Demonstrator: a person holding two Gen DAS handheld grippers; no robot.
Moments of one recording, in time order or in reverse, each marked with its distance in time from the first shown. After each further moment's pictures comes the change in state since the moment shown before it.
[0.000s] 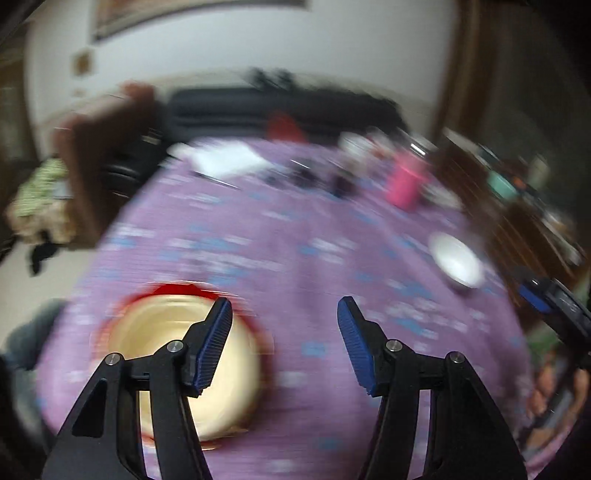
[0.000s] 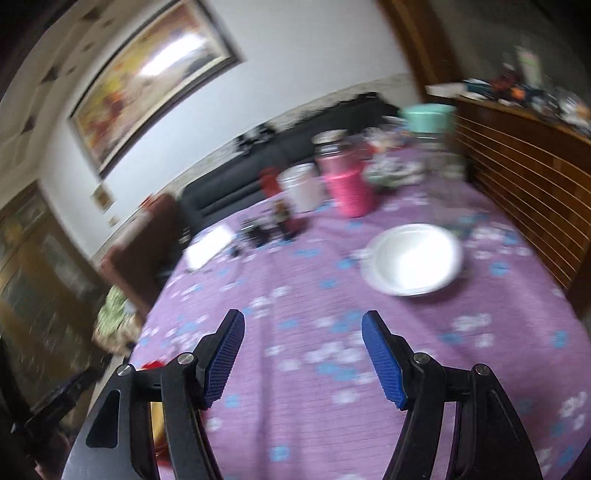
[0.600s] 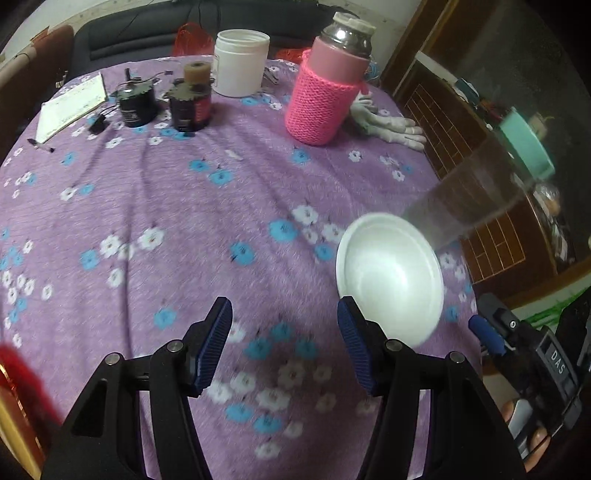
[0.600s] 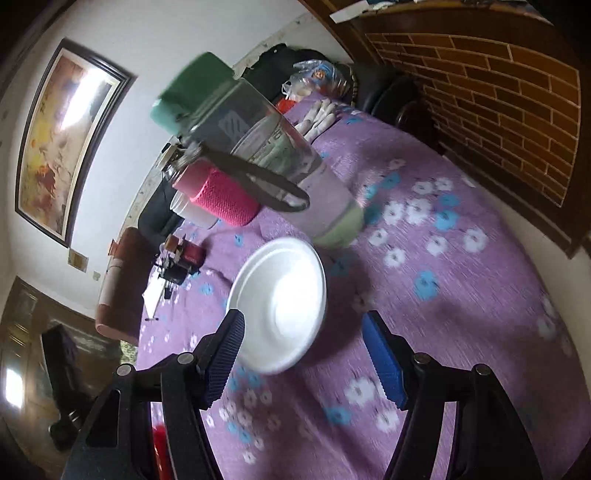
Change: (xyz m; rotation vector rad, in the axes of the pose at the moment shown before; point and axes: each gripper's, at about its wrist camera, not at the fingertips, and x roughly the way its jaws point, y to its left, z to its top) left arm 0.200 -0.173 0.076 -0.007 0.330 -0.132; right arm 0.097 -0.185 0.067 0.350 0.191 0.010
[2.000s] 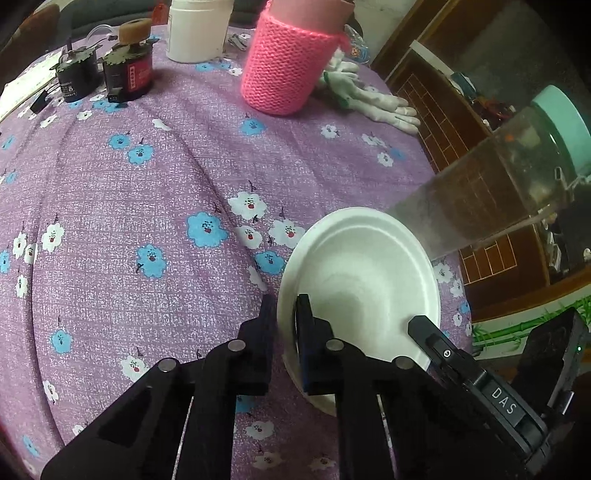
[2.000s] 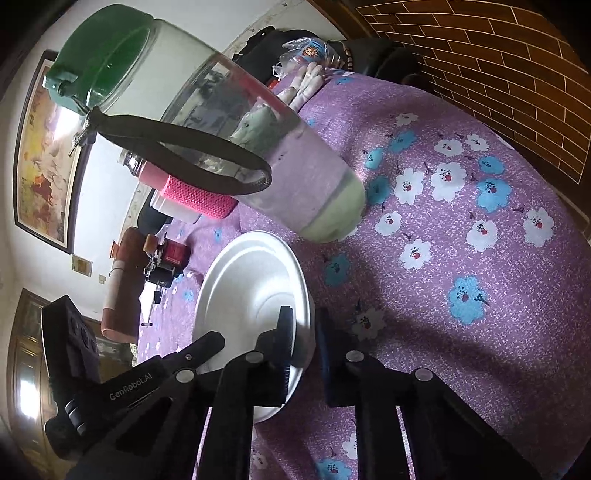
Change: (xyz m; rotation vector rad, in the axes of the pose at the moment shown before) left arm 0.062 -0.035 0.004 -0.027 0.058 -0.091; right arm 0.072 -0.021 0.006 0.054 0.057 0.040
